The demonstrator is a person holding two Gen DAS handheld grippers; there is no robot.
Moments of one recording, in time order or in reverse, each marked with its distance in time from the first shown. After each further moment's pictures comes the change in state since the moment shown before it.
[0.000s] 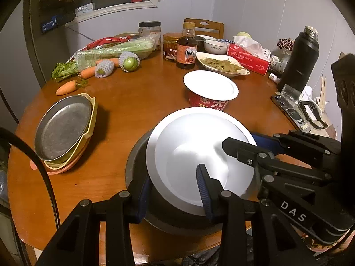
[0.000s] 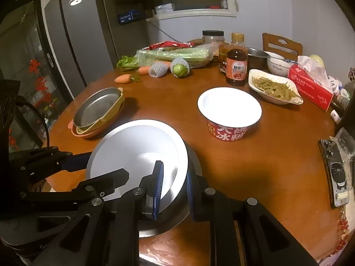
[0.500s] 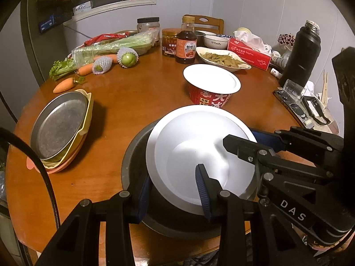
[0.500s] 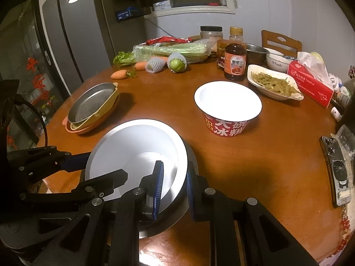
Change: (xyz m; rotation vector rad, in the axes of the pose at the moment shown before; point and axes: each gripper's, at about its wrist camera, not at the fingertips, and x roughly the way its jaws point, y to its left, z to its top) left arm 0.012 0.001 -0.003 0.007 0.020 -0.001; right arm 0.011 -0.001 -0.003 -0.009 0.015 -0.020
